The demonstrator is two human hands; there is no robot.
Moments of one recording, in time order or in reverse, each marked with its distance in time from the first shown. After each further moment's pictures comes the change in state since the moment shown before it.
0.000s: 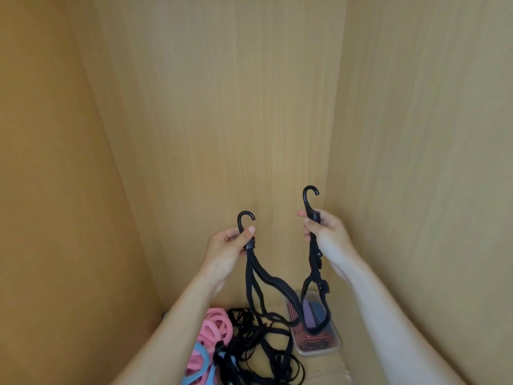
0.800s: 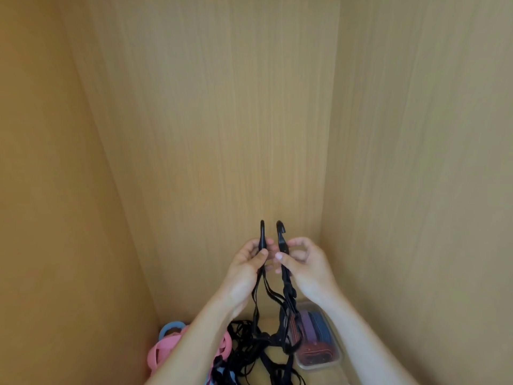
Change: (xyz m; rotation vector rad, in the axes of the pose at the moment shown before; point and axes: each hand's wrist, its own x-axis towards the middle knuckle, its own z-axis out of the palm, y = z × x) left_hand -0.020 -0.002 0.038 -0.224 -0.191 0.006; right_hand -0.026 0.023 0.036 0.047 -0.083 -0.002
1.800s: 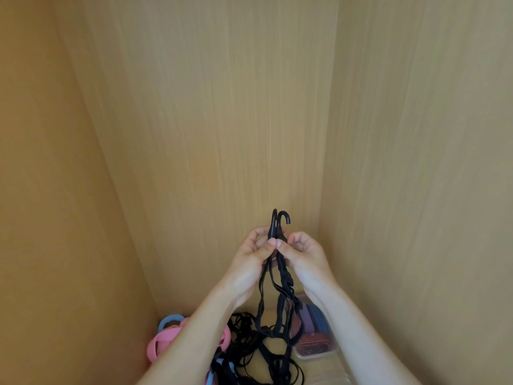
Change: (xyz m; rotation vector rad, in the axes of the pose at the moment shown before) left_hand -0.001 0.009 0.011 -0.031 -0.122 -0.014; right_hand -0.002 -0.001 0.006 0.234 0.064 0.058
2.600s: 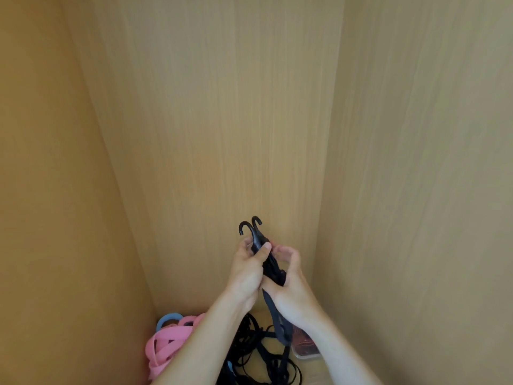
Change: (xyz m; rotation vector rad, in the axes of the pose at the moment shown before) left_hand -0.003 -0.015 0.004 -0.136 0.333 -0.070; right_hand -0.037 0.028 0.014 -0.372 -0.156 -0.038
